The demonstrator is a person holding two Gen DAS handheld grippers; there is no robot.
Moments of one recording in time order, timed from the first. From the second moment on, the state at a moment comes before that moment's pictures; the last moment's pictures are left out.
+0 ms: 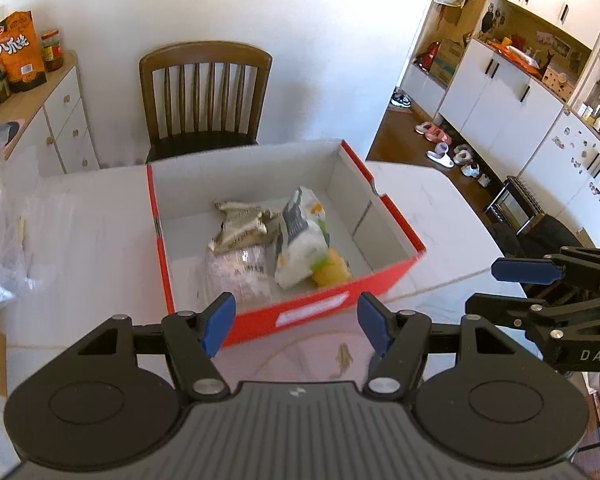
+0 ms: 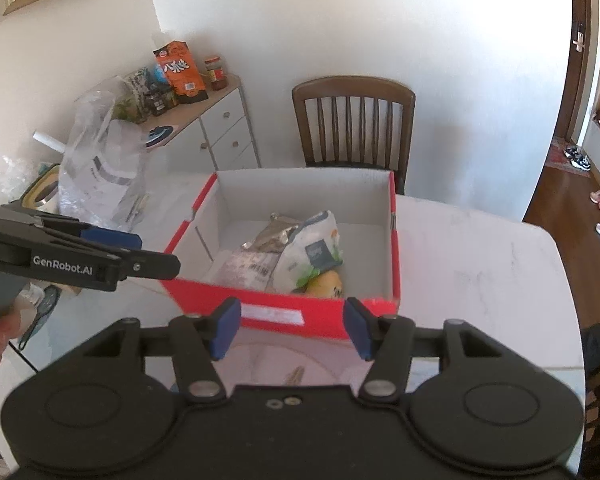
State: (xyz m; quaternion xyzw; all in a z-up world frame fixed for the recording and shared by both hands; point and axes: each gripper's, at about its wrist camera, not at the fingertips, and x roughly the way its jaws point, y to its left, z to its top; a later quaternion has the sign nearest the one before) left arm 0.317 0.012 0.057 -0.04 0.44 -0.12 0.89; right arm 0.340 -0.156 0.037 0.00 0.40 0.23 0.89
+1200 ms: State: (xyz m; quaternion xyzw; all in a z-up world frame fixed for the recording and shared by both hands) left arm 0.242 0.002 -0.087 0.00 0.53 -0.13 0.84; right arm 0.186 -0.173 -0.104 -0.05 0.50 0.20 0.84
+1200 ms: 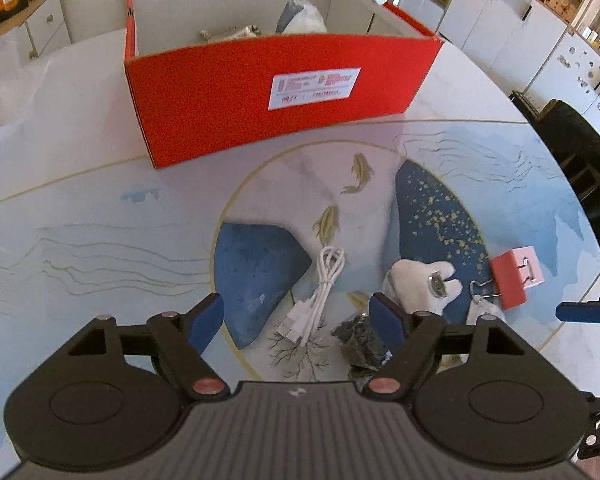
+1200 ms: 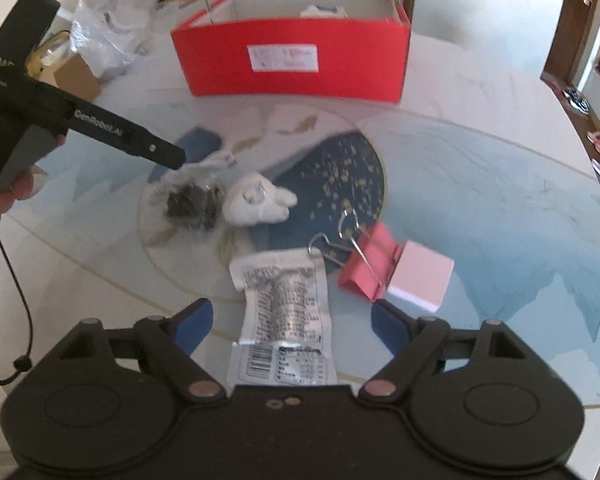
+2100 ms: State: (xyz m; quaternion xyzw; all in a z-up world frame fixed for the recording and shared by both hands) left arm 0.266 -0.006 -0.118 0.02 0.53 -0.14 0.83; right arm 0.190 -0.168 -0.128 -0.04 0.53 0.19 0.83
